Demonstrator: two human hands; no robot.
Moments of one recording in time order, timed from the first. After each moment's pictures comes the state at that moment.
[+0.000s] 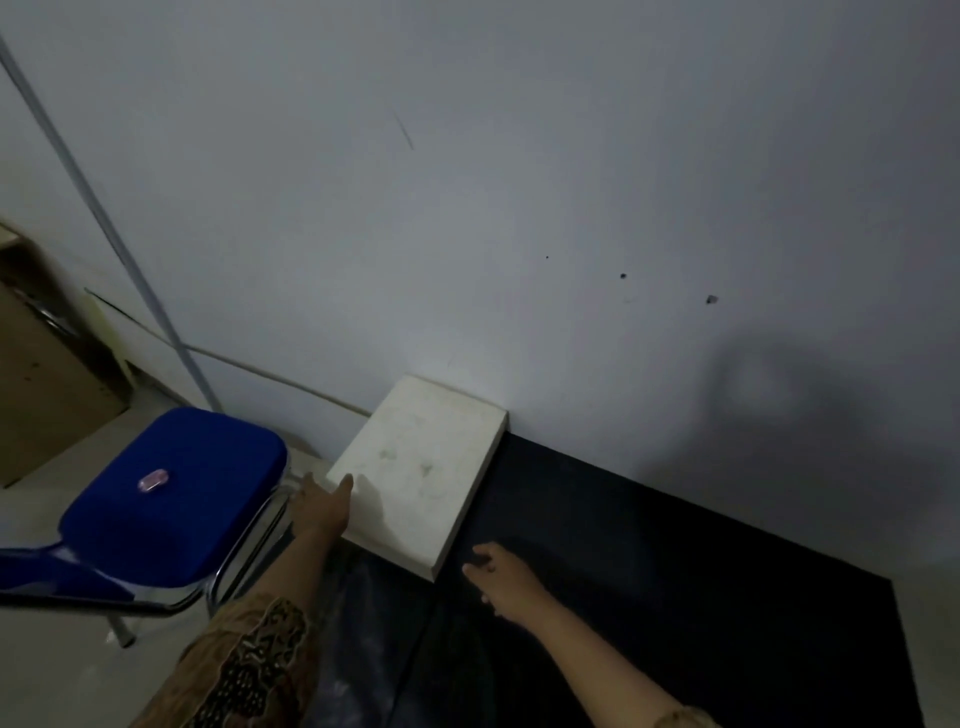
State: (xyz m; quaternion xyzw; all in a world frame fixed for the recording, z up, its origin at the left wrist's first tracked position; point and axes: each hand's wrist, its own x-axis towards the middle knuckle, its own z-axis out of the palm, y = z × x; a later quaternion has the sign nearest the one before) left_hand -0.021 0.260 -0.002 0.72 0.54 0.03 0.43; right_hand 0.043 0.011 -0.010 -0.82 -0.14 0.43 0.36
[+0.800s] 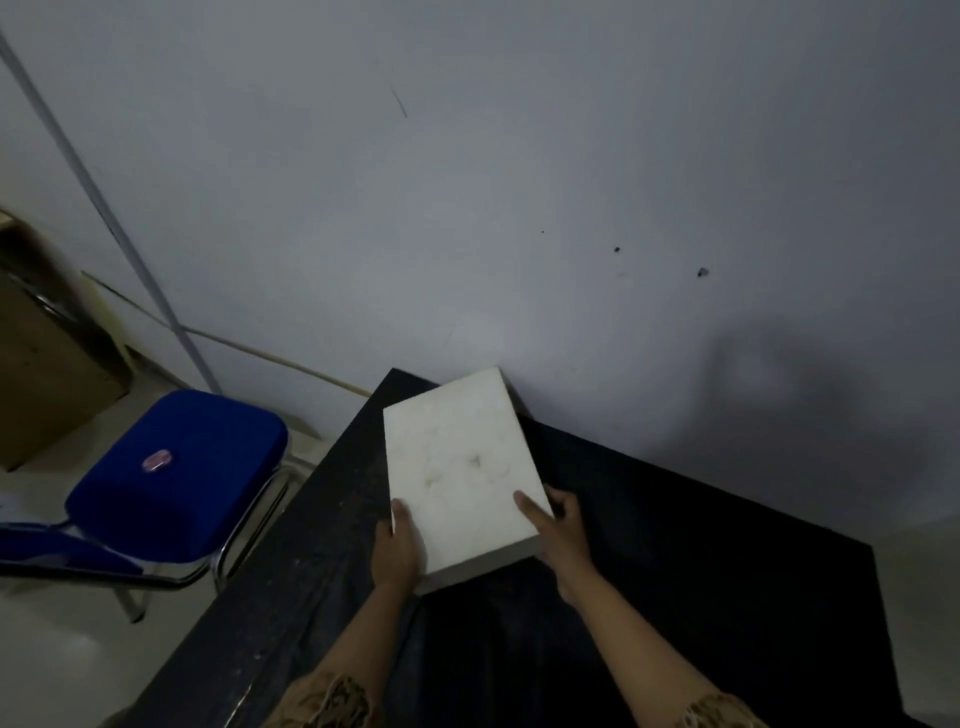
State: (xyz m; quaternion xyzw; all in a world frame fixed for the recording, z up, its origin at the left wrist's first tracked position) left_hand -0.038 0.133 -0.032 0.56 0.57 0.08 0.59; right_hand 0.059 -0.035 0.001 -0.68 0.10 0.31 0.65
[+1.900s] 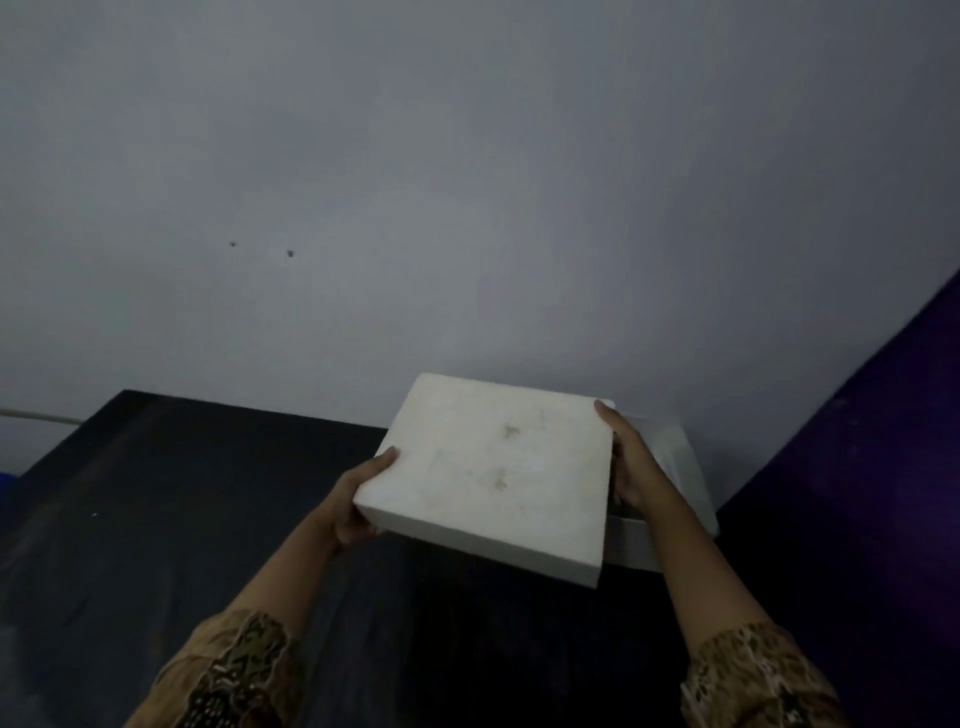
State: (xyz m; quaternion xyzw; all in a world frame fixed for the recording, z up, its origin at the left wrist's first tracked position) left_hand 0.027 -0.225 0.074 0.45 0.19 -0.19 0.85; right_hand 0.123 -0.558 0.156 -0.64 0.08 0.19 0.74
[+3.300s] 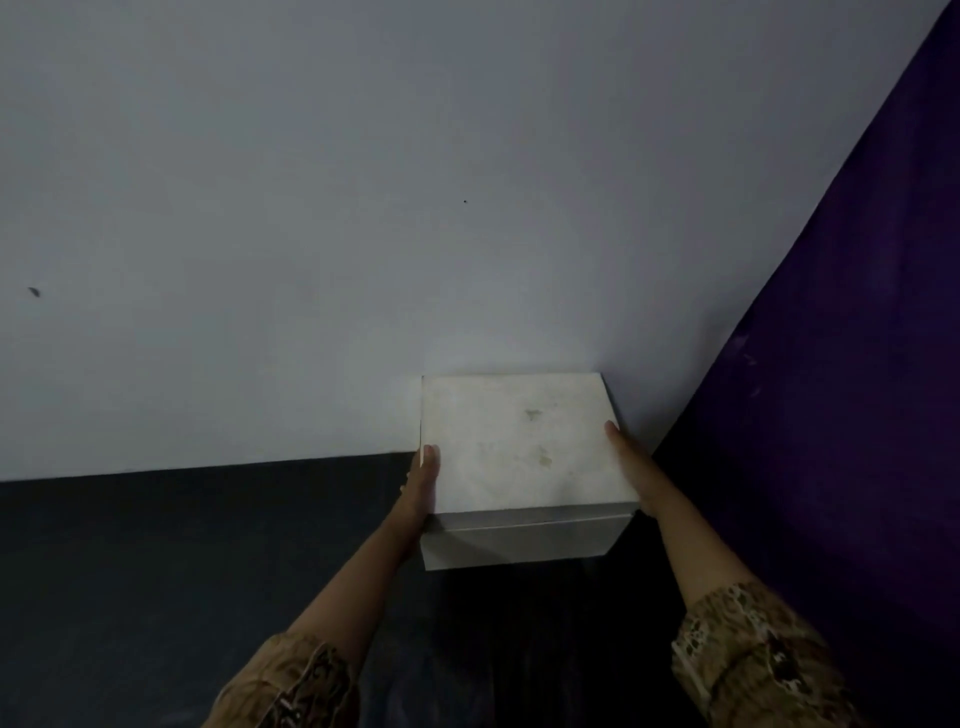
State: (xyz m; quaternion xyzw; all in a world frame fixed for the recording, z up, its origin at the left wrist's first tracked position) left_hand 0.143 -0.440 0.054 0.67 0.12 -0.15 0.72; right_hand 0.193 -0.733 0.073 -0.75 0.17 0.12 0.62
